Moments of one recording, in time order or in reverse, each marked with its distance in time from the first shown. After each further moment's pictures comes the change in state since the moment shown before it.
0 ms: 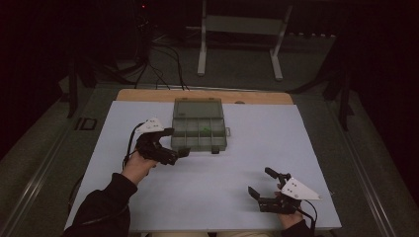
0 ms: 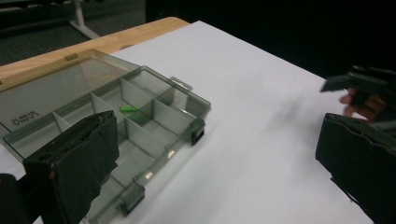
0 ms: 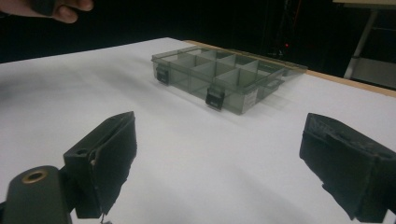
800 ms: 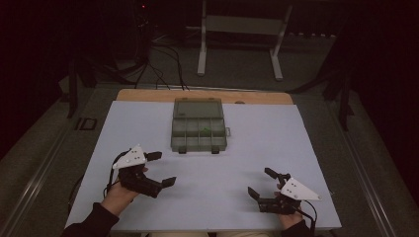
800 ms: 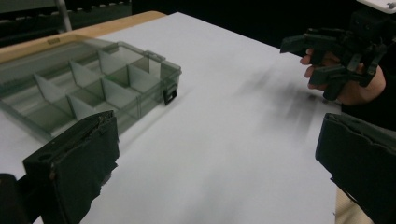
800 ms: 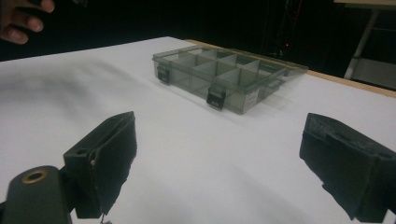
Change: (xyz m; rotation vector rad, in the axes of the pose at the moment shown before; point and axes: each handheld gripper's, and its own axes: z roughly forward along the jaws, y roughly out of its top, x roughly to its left) left arm -0.030 -0.061 -0.044 -0.041 -0.038 0.045; right arm 0.001 0.000 0.000 0.005 -0.001 -0.006
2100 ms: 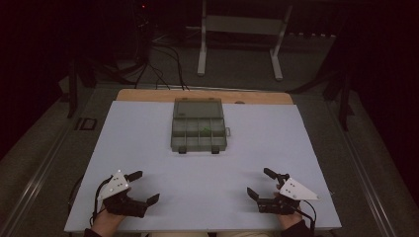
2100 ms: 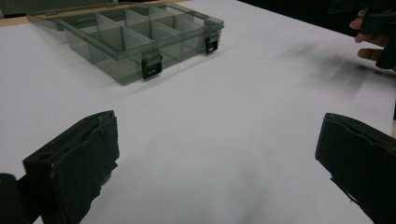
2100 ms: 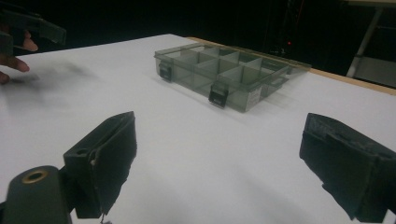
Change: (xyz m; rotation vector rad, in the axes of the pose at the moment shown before) left arm -0.004 -0.082 -0.025 -0.036 0.182 -0.028; right arm 0.001 -0.001 0.001 0.012 0.007 -0.001
